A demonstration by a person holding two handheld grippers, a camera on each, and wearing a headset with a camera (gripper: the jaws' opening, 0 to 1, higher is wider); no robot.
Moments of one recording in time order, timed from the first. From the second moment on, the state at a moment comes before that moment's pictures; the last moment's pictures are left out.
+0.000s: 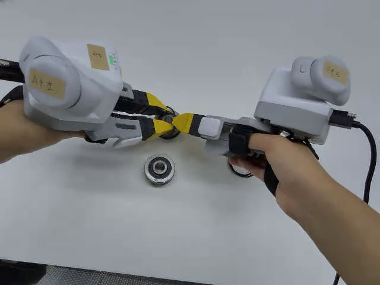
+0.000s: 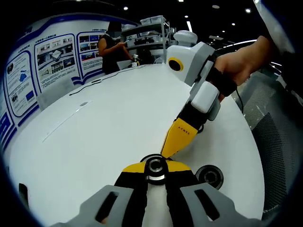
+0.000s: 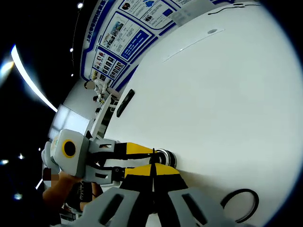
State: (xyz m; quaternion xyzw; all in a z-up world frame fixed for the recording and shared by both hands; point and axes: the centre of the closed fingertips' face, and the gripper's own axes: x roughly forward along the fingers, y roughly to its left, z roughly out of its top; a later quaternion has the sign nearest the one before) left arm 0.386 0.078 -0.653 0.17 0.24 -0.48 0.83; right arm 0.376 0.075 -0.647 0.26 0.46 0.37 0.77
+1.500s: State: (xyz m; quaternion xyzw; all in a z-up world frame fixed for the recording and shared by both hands) left arm 0.374 0.089 -0.629 0.17 0.23 -0.46 0.84; right arm 0.364 -0.037 -0.650 0.33 0.46 0.23 0.79
